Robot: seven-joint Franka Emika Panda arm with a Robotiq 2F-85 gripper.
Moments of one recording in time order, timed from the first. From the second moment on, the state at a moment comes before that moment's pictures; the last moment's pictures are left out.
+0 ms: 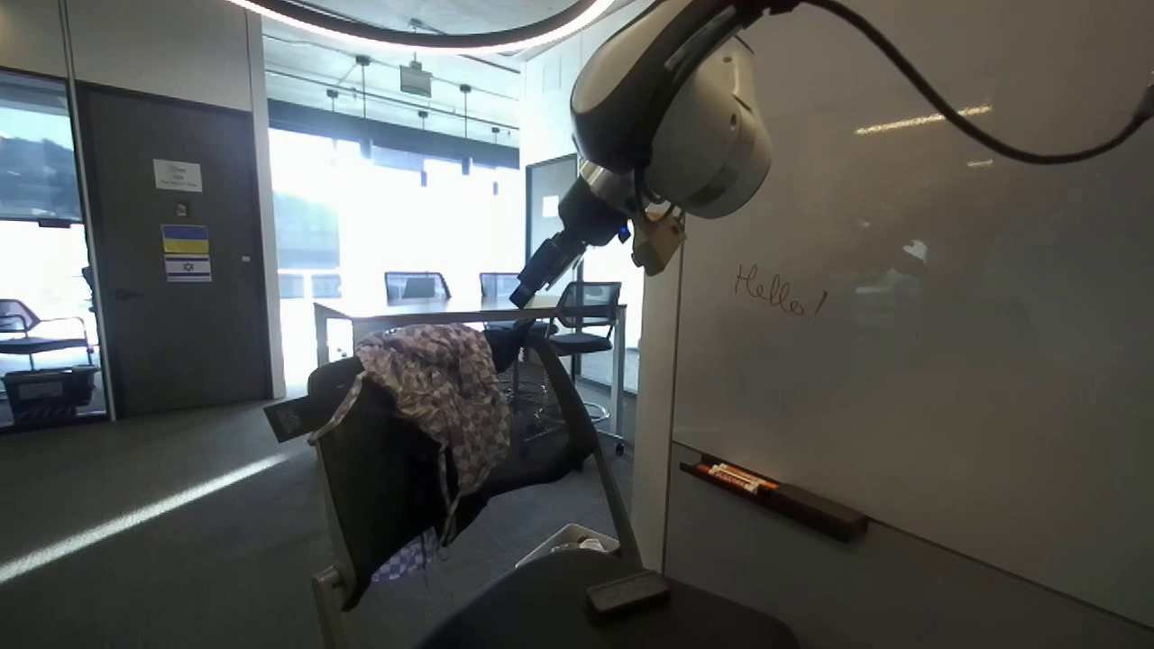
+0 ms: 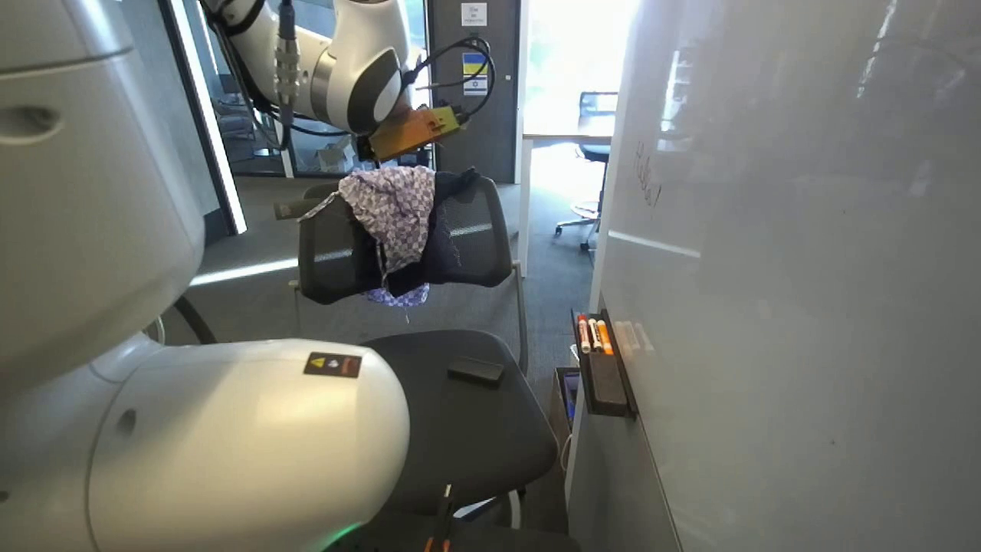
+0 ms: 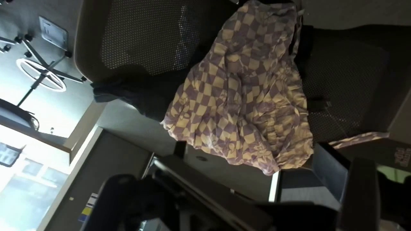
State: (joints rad) arm 0.30 -0.14 -0.12 -2.34 0.34 2.98 -0.88
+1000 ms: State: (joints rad) arm 0.39 0.06 -0.10 -2.15 0.74 2.95 -1.19
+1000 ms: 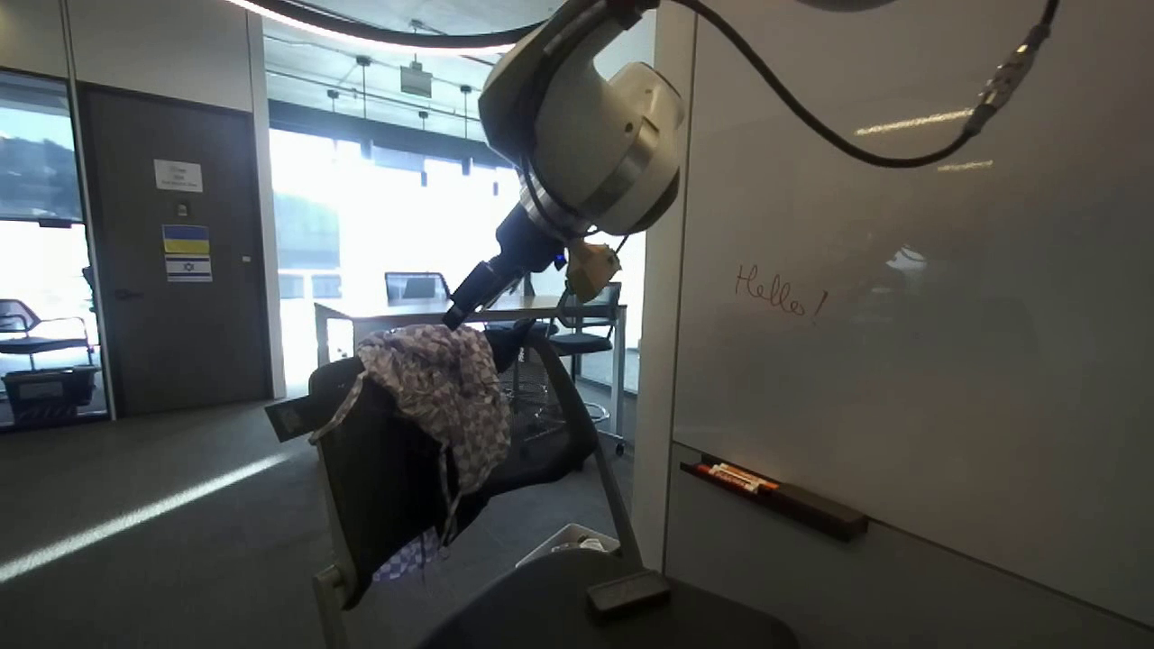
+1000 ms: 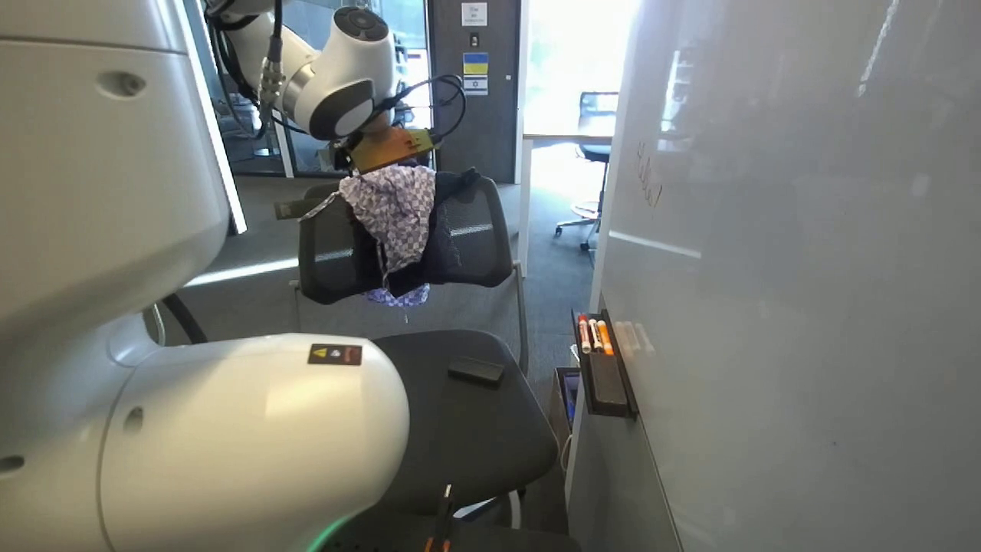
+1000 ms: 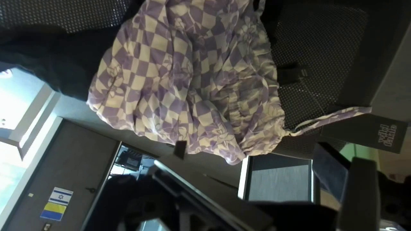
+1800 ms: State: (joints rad) arm 0.29 0.50 -0.07 -1.73 0.80 2.95 -1.48
